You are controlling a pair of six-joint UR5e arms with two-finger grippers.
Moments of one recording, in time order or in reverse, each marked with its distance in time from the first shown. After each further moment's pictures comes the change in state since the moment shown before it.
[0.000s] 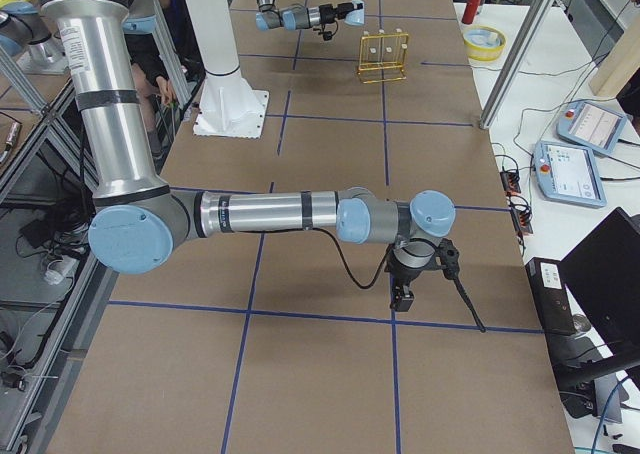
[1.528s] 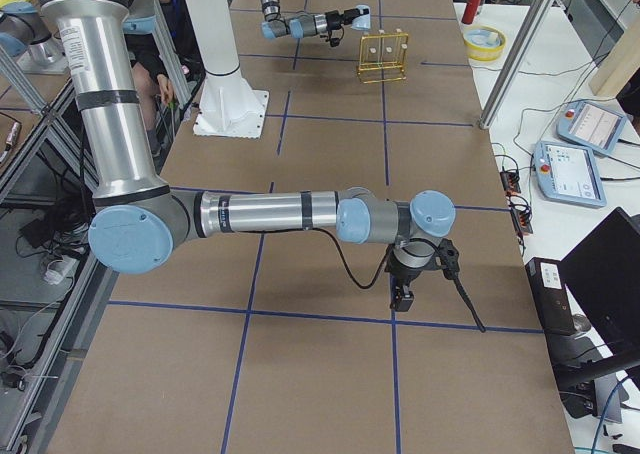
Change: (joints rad) left arm -0.049 -0.087 0.099 0.007 0.001 -0.010; right arm 0.000 0.000 0.000 0.000 0.000 0.001
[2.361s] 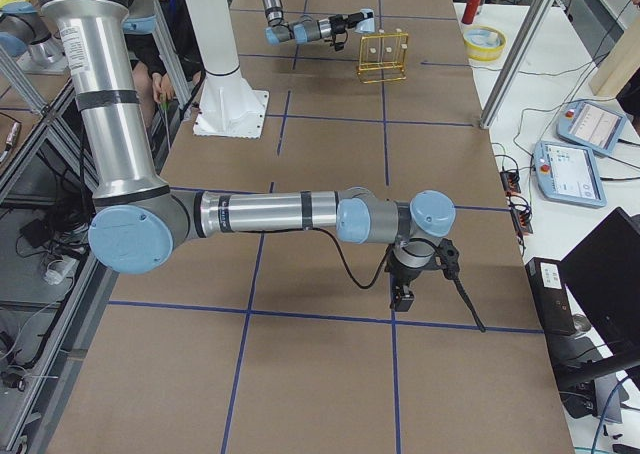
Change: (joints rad) left arm -0.021 -0.064 0.068 0.013 -0.004 0.000; right arm 0.000 0.000 0.000 0.000 0.000 -0.001
